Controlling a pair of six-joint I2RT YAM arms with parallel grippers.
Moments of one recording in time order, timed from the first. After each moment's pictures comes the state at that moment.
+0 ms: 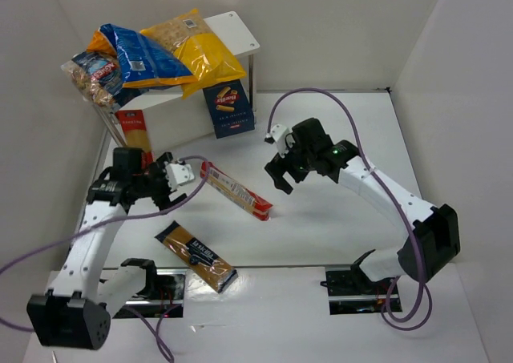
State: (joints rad) left arm 0.00 0.90 0.87 -0.81 0.60 0.96; right arm 0.61 1.39 1.20 -0.66 -0.19 -0.28
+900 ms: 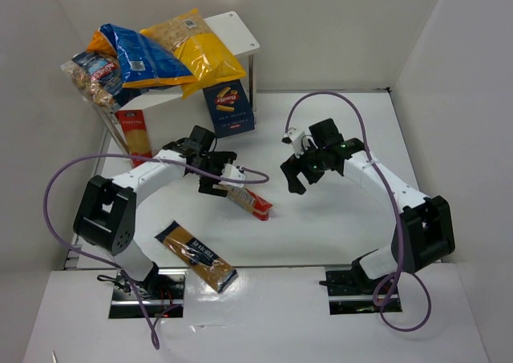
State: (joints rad) left arm -0.41 1.62 1.11 -0.59 0.45 1.35; right arm 0.40 1.43 1.10 -0.69 -0.34 -0.33
